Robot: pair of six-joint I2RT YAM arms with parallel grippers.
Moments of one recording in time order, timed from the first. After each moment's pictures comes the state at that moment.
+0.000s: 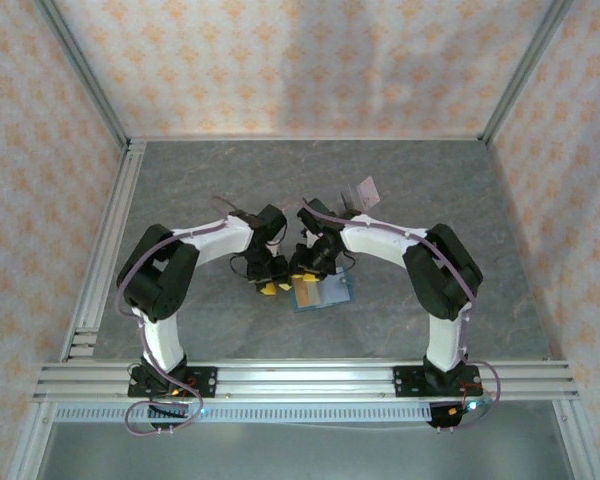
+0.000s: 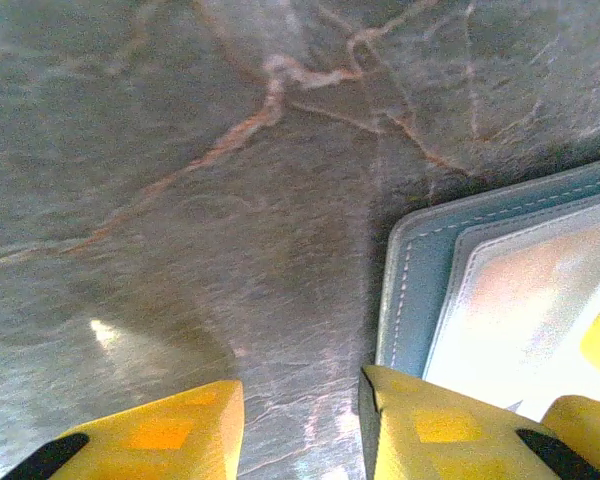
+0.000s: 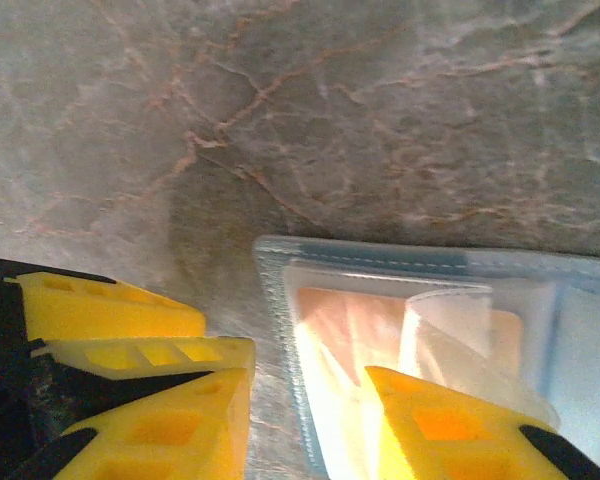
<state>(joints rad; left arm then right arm) -0.52 1.84 1.15 -0.84 0.42 -0.68 0.72 1.89 1.28 -0.65 -0.45 0.76</state>
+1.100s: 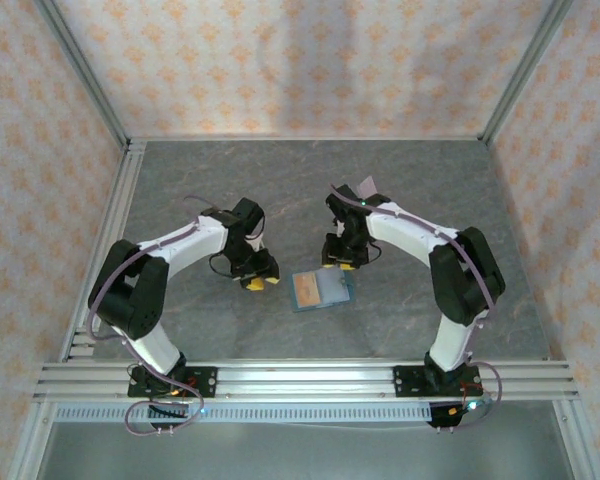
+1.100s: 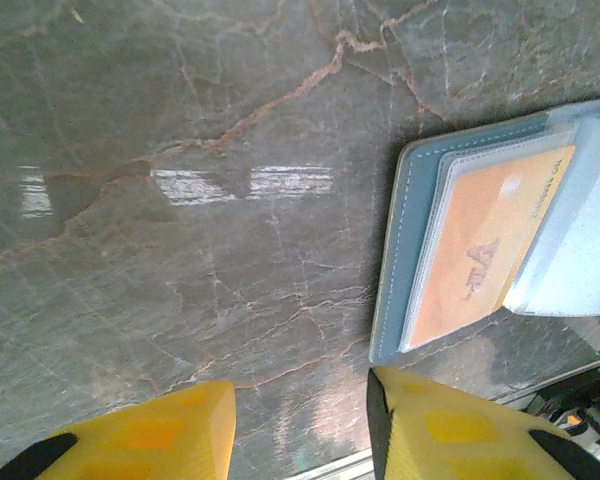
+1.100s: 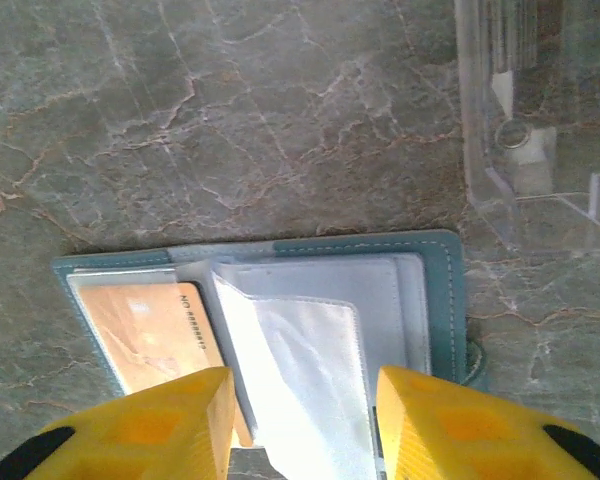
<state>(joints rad) -0.43 1.68 1.07 -0.87 0.47 -0.64 0.57 1.79 1.27 -0.90 -0.25 0.59</state>
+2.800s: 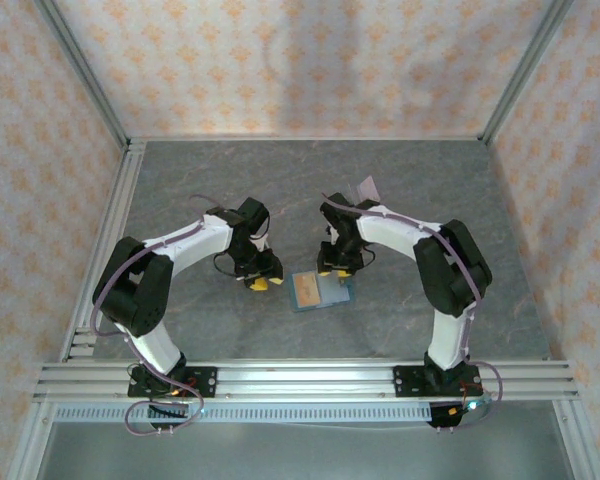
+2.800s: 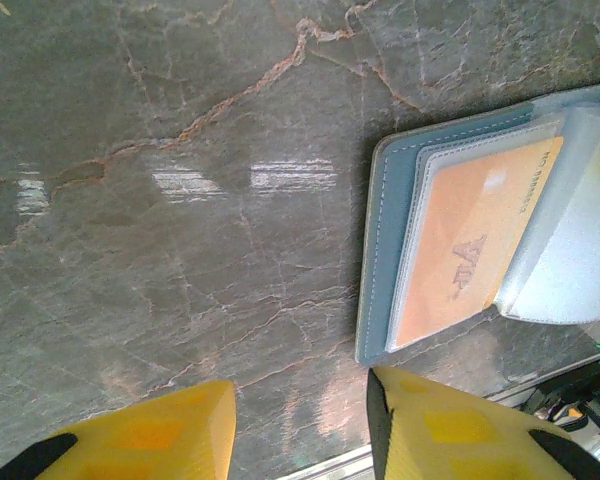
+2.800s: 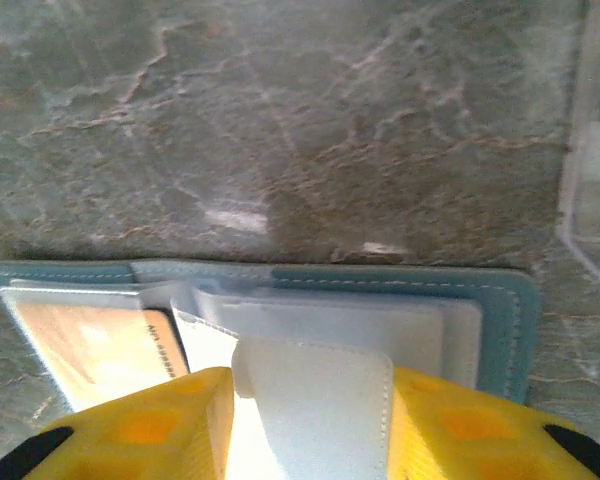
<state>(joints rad) -0.45 1.70 1.10 -0.88 0.47 -0.65 0.59 1.87 1.26 -0.85 -0.30 0.54</state>
